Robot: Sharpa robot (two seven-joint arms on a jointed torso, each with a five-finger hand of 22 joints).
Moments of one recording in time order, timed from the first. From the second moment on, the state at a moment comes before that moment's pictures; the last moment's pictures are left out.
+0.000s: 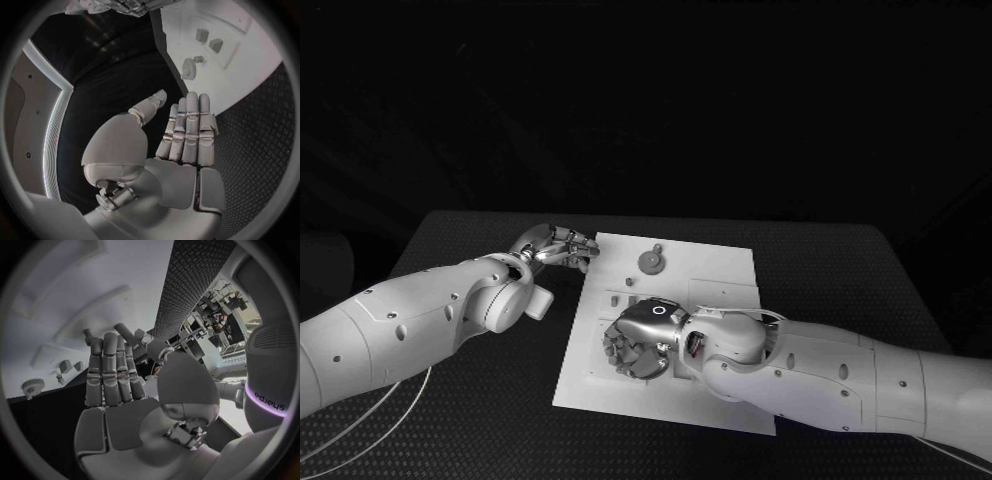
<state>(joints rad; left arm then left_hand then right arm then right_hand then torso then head) 1.24 -0.68 -0.10 1.18 -0.38 -0.26 0.17 1.10 -0.09 0.55 -0.28 0.09 0.85 0.18 0.33 0.45 1.11 0.13 0.15 0.27 1.02 0.03 0.78 0.36 0.01 1.03 -0.07 0.09 1.13 1.07 -0.55 -0.08 1.48 -1.74 -0.25 0.02 1.10 -0.15 0.65 -0.29 0.09 0.93 0.15 0.34 0.44 1.18 0.09 0.19 0.24 1.22 -0.02 0.58 0.96 0.26 1.00 0.11 0.48 1.31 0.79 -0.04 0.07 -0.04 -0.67</state>
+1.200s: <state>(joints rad) 1.24 -0.69 -0.10 1.18 -0.38 -0.26 0.17 1.10 -0.09 0.55 -0.28 0.09 0.85 0.18 0.33 0.45 1.11 0.13 0.15 0.27 1.02 0.03 0.78 0.37 0.01 1.03 -0.07 0.09 1.13 1.10 -0.58 -0.08 1.51 -1.67 -0.30 0.04 1.07 -0.23 0.62 -0.24 0.09 0.85 0.14 0.35 0.44 0.81 0.06 0.99 0.99 1.03 -0.05 1.18 1.08 0.25 0.90 0.11 0.80 1.31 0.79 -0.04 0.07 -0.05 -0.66</state>
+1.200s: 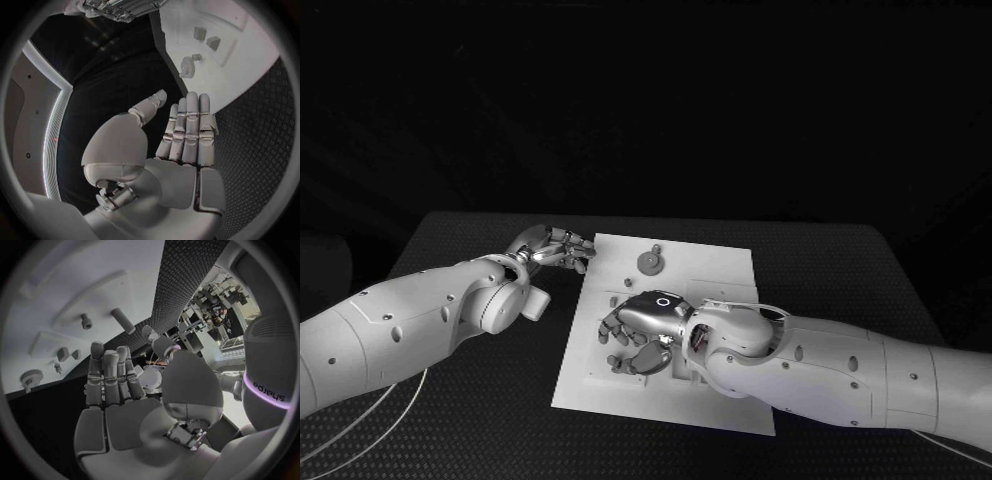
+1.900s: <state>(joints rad) 1.24 -0.69 -0.10 1.18 -0.38 -0.26 0.17 1.10 -0.09 0.55 -0.28 0.09 0.85 0.18 0.33 0.45 1.11 0.13 0.15 0.27 1.02 0.03 0.77 0.37 0.02 1.03 -0.07 0.09 1.13 1.09 -0.54 -0.09 1.49 -1.74 -0.24 0.03 1.09 -0.16 0.65 -0.28 0.09 0.95 0.12 0.38 0.47 0.80 0.02 1.29 0.99 1.00 -0.08 1.50 0.95 0.25 0.94 0.05 0.99 1.31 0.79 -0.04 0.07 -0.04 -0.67</state>
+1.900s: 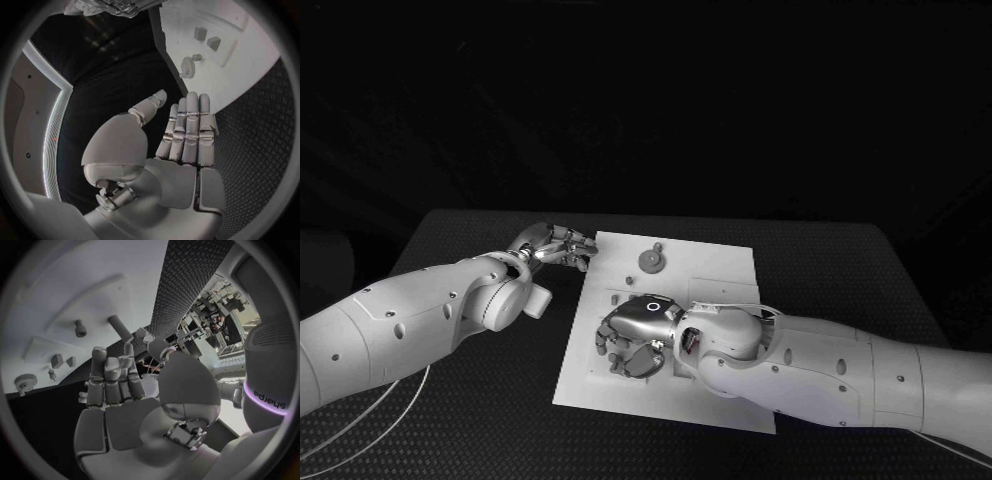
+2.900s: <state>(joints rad) 1.24 -0.69 -0.10 1.17 -0.38 -0.26 0.17 1.10 -0.09 0.55 -0.28 0.09 0.85 0.18 0.33 0.45 1.11 0.13 0.15 0.27 1.02 0.03 0.77 0.37 0.01 1.03 -0.07 0.09 1.13 1.09 -0.55 -0.09 1.48 -1.78 -0.23 0.00 1.12 -0.14 0.65 -0.29 0.09 0.97 0.11 0.39 0.47 0.82 0.00 1.32 0.97 1.01 -0.09 1.53 0.91 0.25 0.95 0.05 1.01 1.31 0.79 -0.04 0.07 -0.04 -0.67</state>
